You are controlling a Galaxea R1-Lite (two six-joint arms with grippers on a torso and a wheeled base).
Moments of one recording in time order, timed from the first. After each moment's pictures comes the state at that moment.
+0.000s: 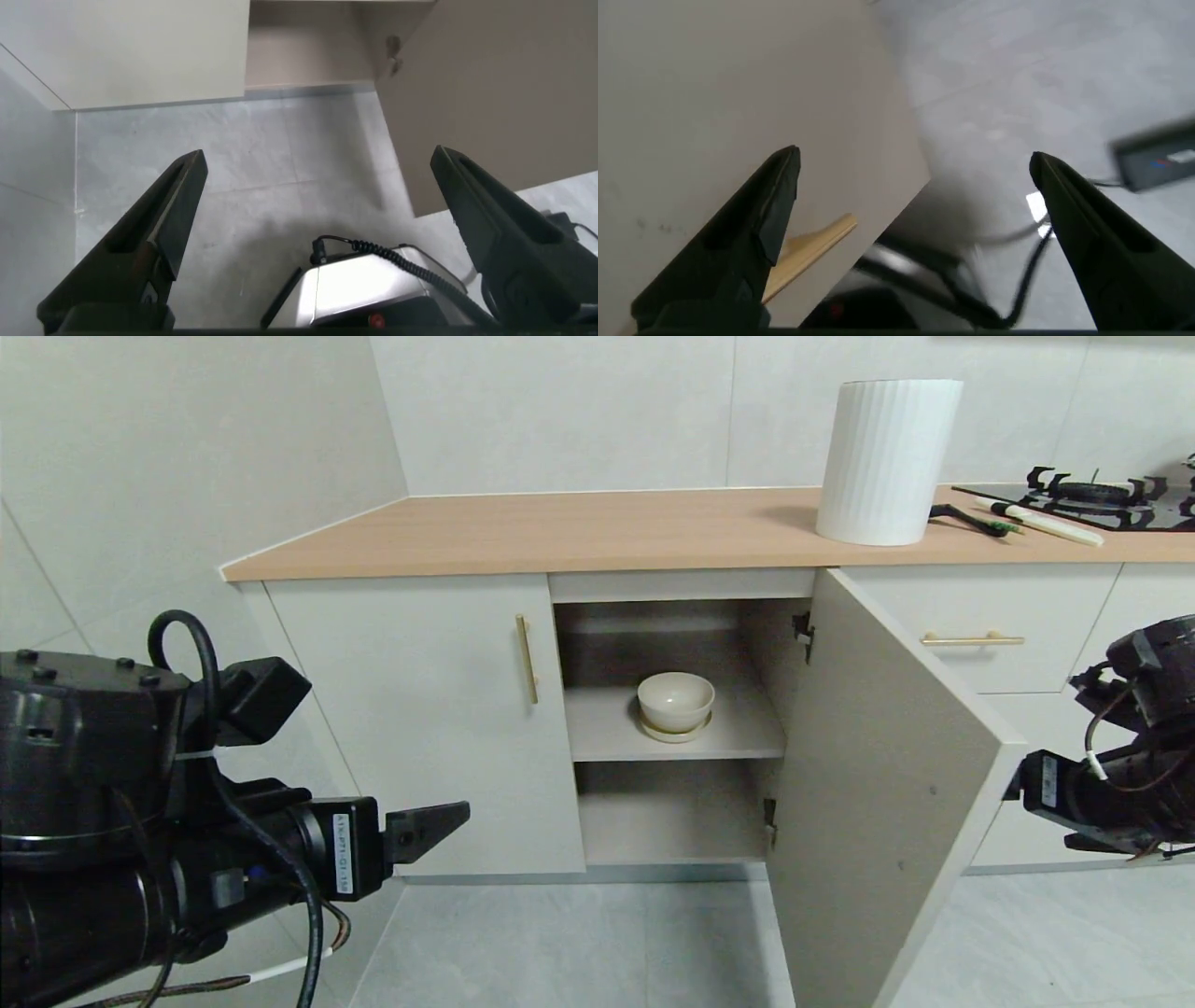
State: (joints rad) left arm -0.53 1.29 -0.71 -0.04 0.18 -0.38; right arm 0.08 1.58 -0.94 0.26 0.00 0.44
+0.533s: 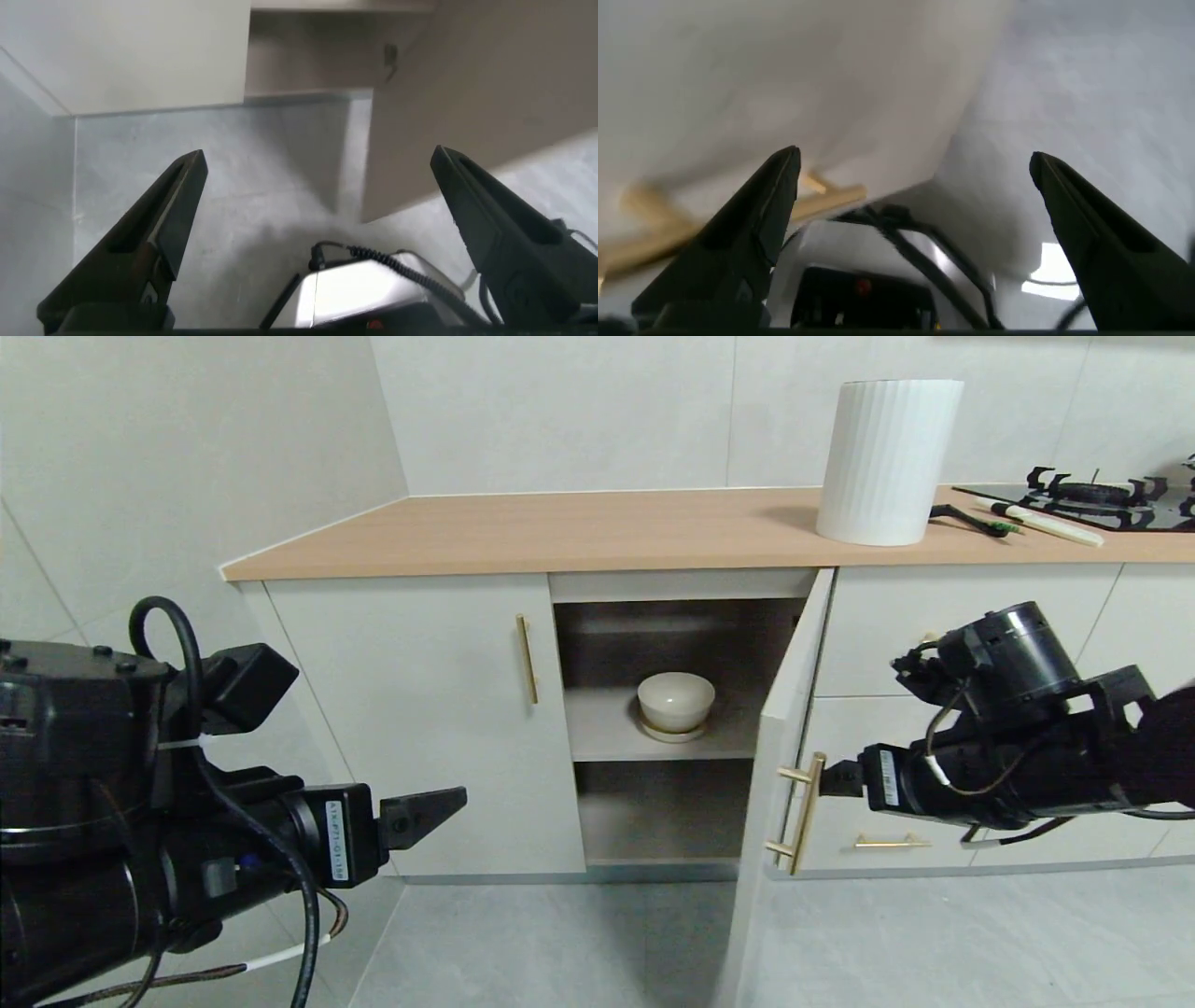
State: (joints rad) left arm -0.52 1.29 -0.72 -0.06 0.18 -0.37; right arm 0.46 1.70 -1.05 0.14 -0.01 0.44
